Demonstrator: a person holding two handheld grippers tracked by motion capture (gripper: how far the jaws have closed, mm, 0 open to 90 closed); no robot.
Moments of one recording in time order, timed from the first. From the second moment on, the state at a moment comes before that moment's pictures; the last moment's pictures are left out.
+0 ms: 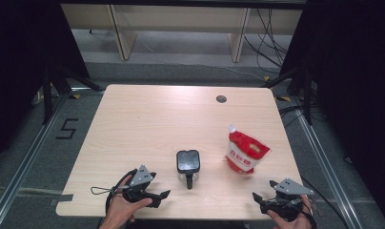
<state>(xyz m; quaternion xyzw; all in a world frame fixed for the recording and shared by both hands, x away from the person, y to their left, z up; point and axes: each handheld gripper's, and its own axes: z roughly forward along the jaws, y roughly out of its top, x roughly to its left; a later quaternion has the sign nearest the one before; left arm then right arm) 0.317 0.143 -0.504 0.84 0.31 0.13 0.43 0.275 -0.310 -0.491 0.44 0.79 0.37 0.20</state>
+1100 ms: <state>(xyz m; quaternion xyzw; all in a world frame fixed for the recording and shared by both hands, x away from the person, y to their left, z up) 0.308 0.075 -0.504 0.83 0.26 0.11 0.48 0.274 -0.304 -0.492 0.45 0.79 0.37 0.20</state>
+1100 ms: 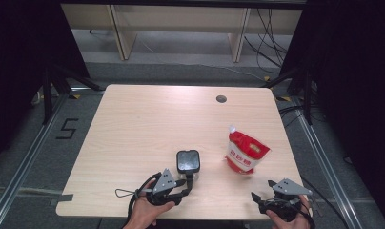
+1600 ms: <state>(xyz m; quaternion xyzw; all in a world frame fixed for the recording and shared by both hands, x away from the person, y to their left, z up) 0.318 0.060 -0.504 0.83 0.27 0.12 0.48 0.276 -0.305 -0.492 0.43 0.79 0.37 0.21</state>
